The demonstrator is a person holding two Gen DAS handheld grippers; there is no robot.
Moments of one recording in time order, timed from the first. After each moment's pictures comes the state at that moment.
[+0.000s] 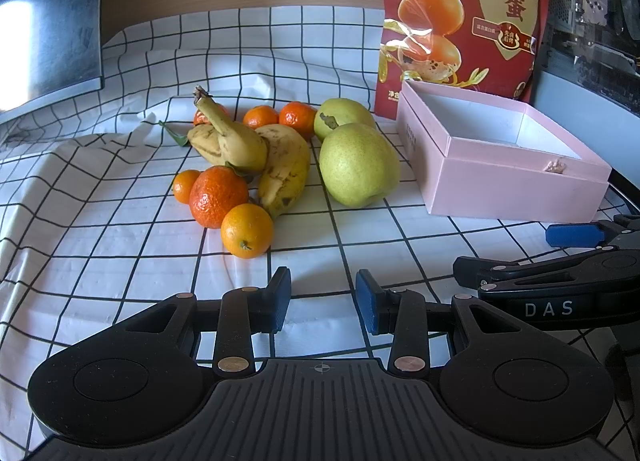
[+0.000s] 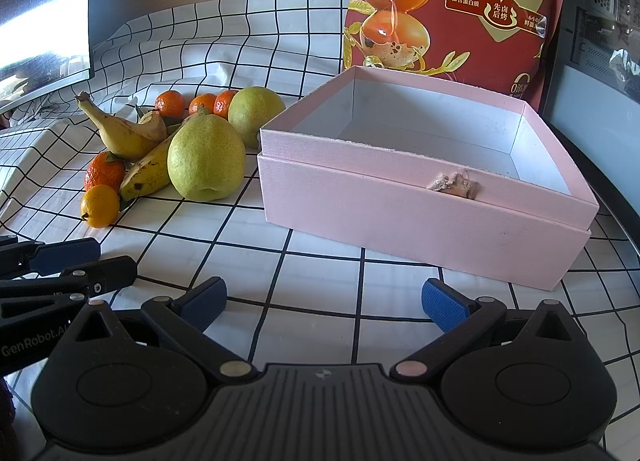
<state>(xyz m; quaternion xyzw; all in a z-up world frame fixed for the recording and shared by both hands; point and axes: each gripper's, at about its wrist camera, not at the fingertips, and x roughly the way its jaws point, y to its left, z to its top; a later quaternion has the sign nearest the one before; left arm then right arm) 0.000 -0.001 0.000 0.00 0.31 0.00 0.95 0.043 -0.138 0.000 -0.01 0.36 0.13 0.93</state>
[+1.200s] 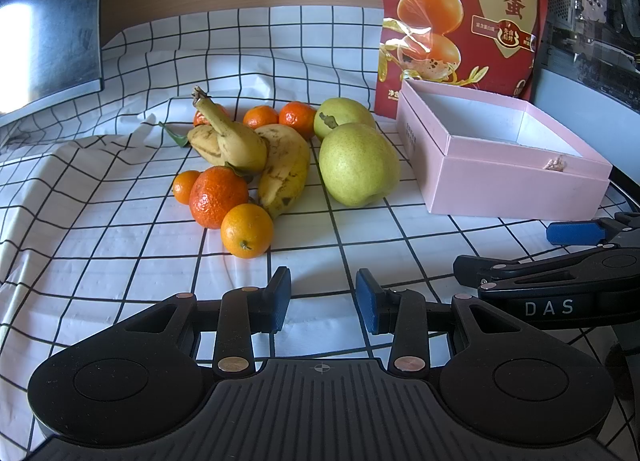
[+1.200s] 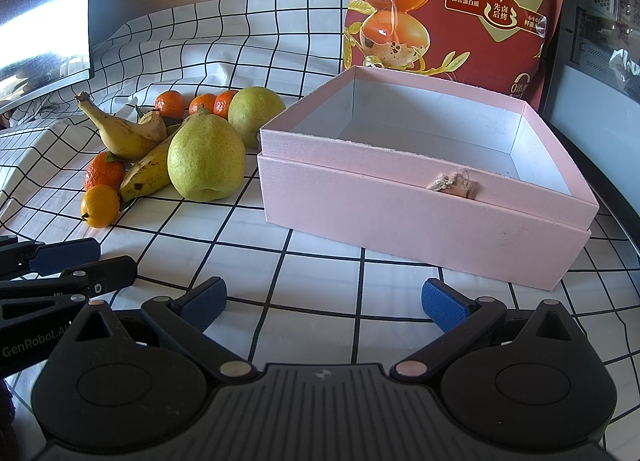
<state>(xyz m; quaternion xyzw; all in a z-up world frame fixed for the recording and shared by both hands) -0.002 0.000 0.000 0.00 0.31 0.00 0.95 0.043 -0.139 0.001 -0.01 0.36 0.13 0.92</state>
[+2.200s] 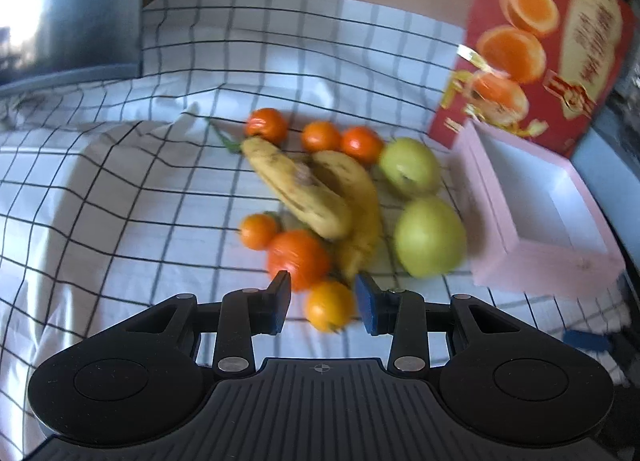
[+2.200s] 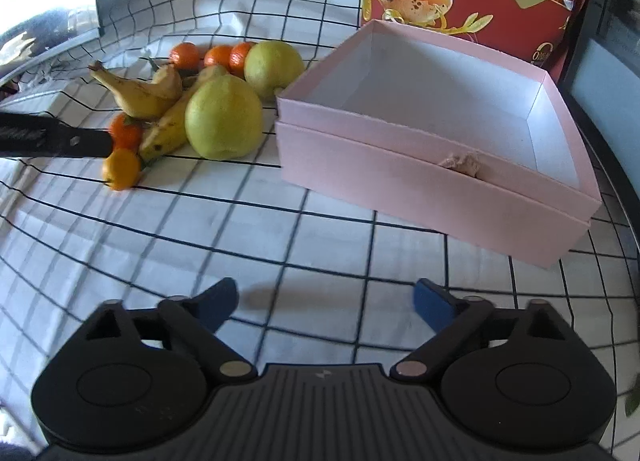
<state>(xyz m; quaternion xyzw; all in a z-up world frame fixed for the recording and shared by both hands) 0.059 0.083 0.062 -0.09 0.40 0.02 0.91 0.045 -0.138 0.021 -0.03 0.46 0.15 0.88</state>
